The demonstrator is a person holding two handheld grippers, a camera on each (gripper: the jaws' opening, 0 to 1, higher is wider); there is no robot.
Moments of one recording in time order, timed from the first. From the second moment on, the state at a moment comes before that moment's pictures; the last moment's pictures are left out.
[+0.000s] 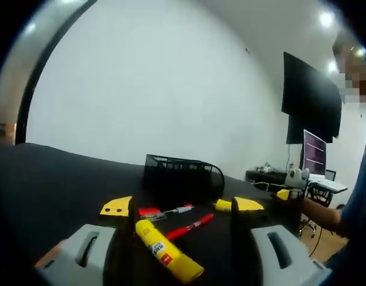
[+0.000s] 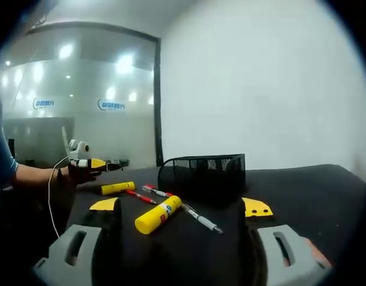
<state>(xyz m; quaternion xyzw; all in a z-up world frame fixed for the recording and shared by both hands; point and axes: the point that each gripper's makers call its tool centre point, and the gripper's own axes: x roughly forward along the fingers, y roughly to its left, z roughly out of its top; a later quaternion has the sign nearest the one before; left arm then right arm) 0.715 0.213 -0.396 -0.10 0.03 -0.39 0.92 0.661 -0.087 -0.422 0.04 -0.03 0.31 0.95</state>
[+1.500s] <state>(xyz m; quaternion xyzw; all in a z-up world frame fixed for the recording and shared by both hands) 0.711 0.111 -0.455 0.26 0.25 -0.52 0.78 0.654 -0.081 -0.422 0.03 -0.04 0.33 0.94</state>
